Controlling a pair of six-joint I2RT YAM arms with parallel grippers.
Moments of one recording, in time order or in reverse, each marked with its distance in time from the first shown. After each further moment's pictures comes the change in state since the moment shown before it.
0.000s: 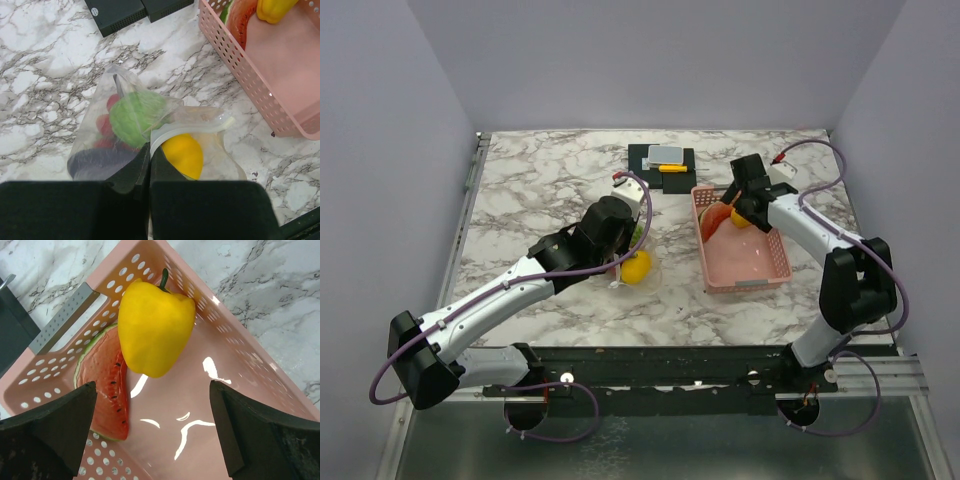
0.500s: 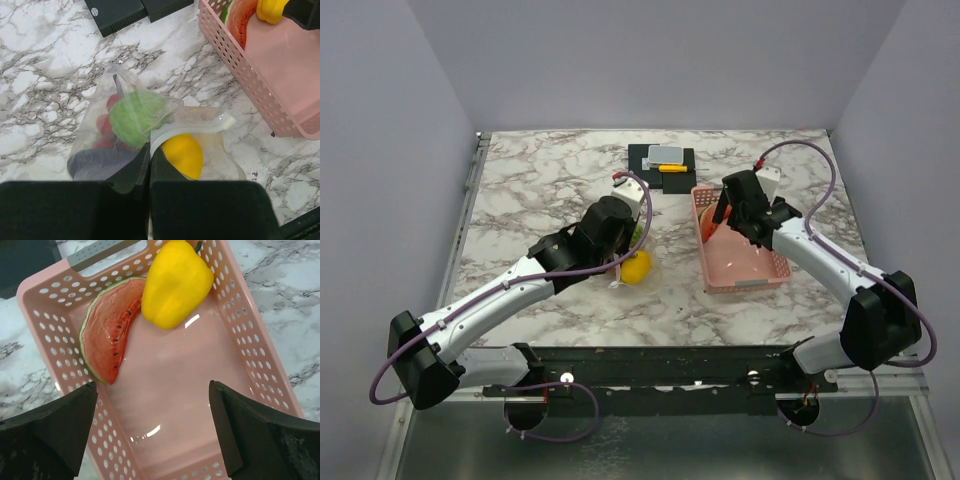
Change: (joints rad) left arm 0.000 0.000 0.000 0.000 0.000 0.000; right arm 0.155 -0.224 -0.137 0.011 0.036 -0.241
